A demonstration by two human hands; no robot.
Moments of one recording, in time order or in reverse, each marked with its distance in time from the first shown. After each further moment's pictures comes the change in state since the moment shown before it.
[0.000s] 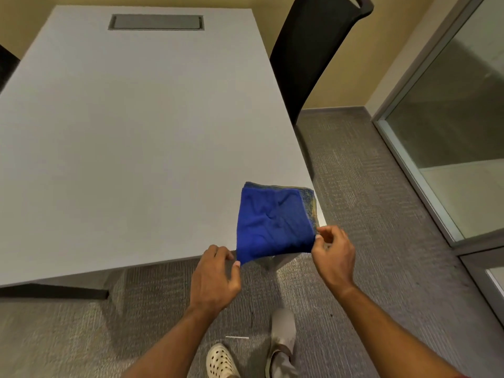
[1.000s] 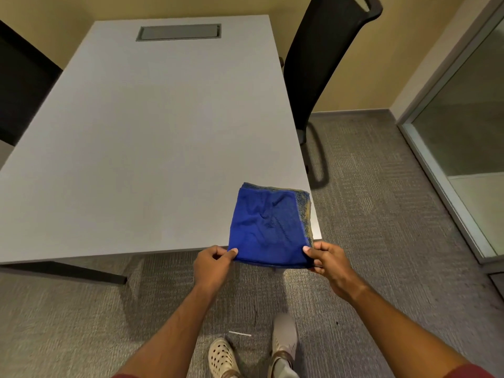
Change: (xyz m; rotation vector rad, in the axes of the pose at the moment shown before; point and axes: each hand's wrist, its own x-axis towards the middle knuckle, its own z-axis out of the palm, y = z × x) left_hand 0.005 0.035 0.012 -0.628 0.071 -0.707; right_hand 0.028 0.046 -0.025 0.604 -0.658 0.402
